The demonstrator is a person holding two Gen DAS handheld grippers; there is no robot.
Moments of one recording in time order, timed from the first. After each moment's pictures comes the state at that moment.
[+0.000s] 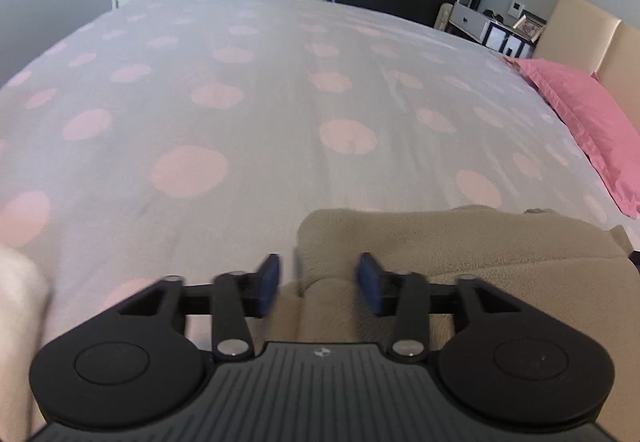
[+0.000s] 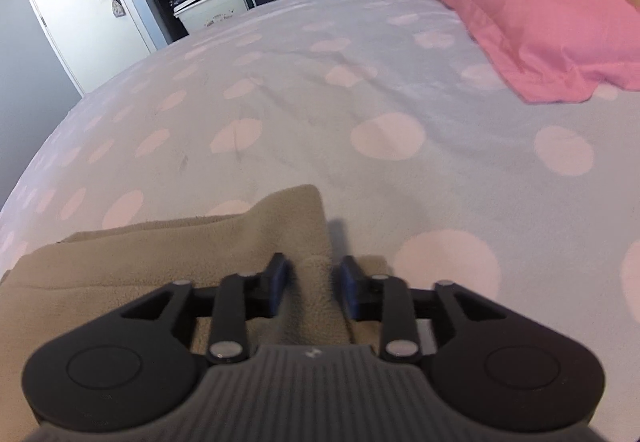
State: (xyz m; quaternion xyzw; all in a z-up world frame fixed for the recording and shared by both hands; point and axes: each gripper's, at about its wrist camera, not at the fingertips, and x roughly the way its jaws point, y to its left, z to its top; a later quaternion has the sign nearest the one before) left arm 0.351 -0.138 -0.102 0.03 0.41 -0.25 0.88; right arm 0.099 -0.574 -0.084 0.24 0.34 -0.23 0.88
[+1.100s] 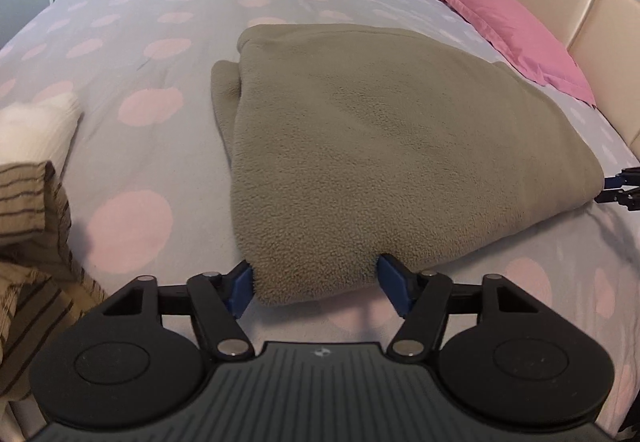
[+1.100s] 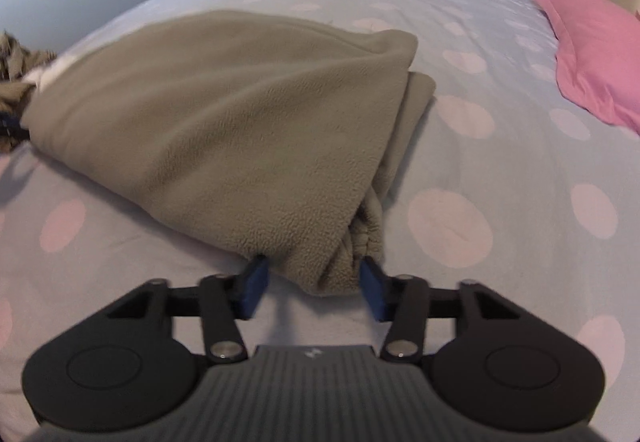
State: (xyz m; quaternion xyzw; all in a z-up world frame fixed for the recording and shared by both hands) left arm 0.164 -0.052 -0.107 0.10 0.45 -0.35 0.82; right arm -0.092 -0.477 -0.090 0.03 0.44 -0.03 0.90
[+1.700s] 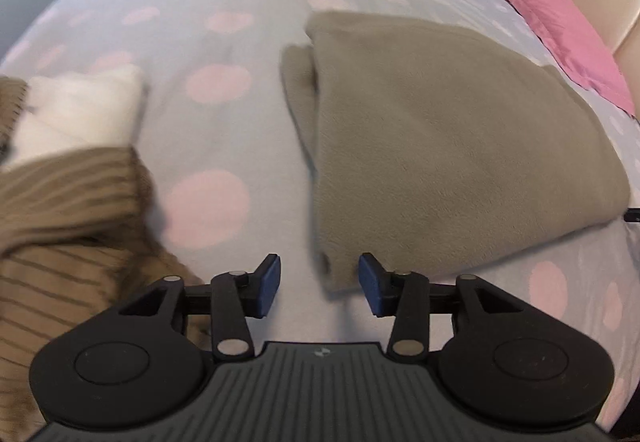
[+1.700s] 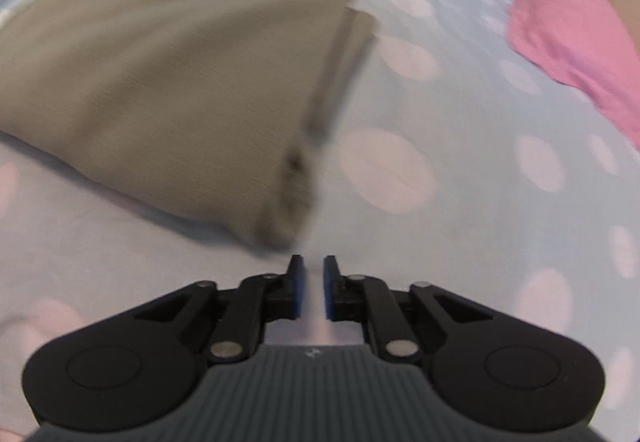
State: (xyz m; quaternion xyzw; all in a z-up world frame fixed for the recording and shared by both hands) left arm 0.188 -0.019 -0.064 0.08 0.49 -0.29 0.82; right arm -0.092 -0.494 -0.095 0.02 0.52 -0.13 0.84
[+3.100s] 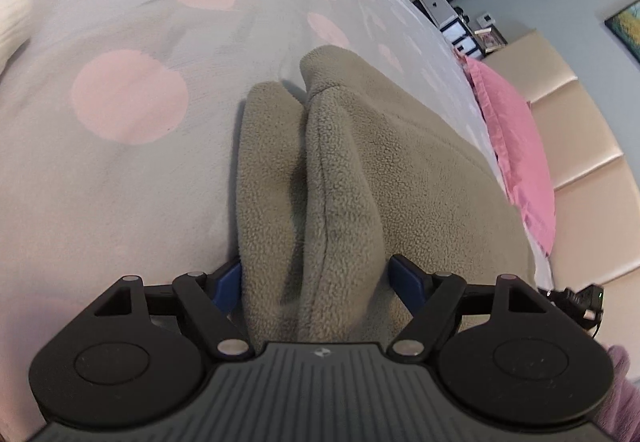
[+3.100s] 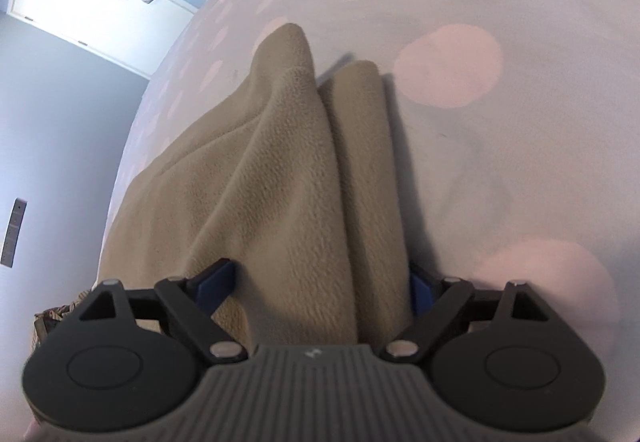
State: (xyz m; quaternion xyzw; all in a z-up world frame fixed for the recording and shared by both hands) left arm 0.338 -0.074 -0.165 -0.15 0.54 -0.36 0.75; right arm 0.046 -0.595 -0.150 0.45 0.38 -0.05 0.81
